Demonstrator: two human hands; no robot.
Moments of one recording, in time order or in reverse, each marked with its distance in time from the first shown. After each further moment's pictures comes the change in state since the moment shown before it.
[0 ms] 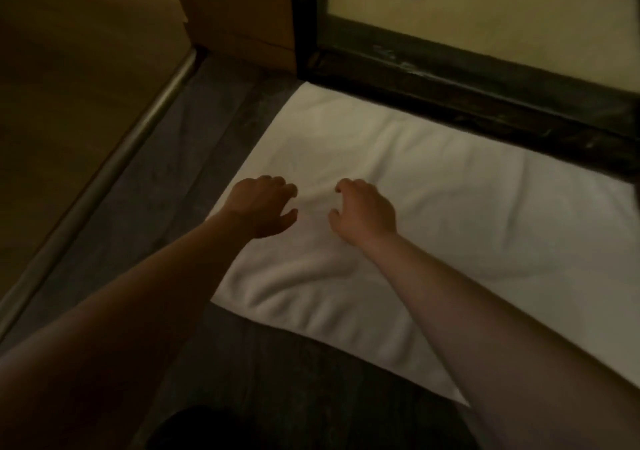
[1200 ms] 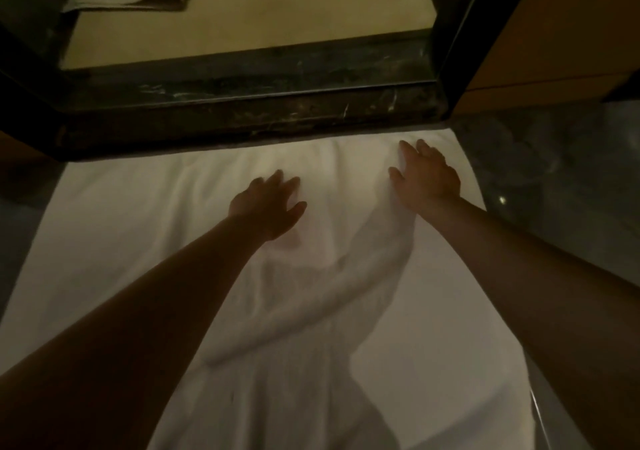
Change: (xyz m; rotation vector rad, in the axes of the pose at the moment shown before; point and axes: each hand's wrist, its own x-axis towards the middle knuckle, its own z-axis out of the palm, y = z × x) left_hand 0.222 0.272 -0.007 0.022 -0.022 0.154; right_hand -0.010 0.394 -0.077 -0.050 0.140 0.629
